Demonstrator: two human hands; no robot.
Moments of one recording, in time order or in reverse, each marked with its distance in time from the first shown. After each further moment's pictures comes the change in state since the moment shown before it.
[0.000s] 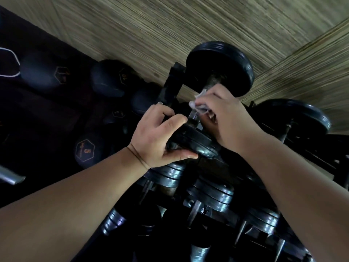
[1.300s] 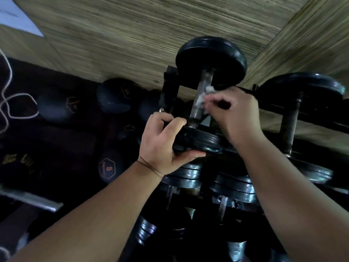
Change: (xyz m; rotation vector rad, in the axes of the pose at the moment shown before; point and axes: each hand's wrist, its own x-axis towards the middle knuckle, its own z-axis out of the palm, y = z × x) left_hand 0.001 0.005 -0.006 0.041 -0.073 -0.046; right_hand -0.012 -0.004 0.028 0.417 0.472 0.554
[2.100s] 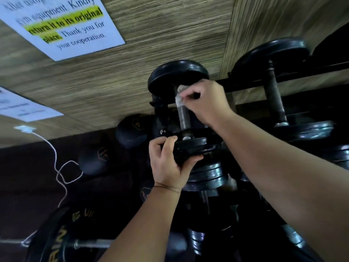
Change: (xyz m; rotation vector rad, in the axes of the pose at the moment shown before) left_hand -0.003 0.008 -0.007 0.056 -0.098 -0.046; right_hand 0.026 -0.013 0.006 0.197 0.126 0.127
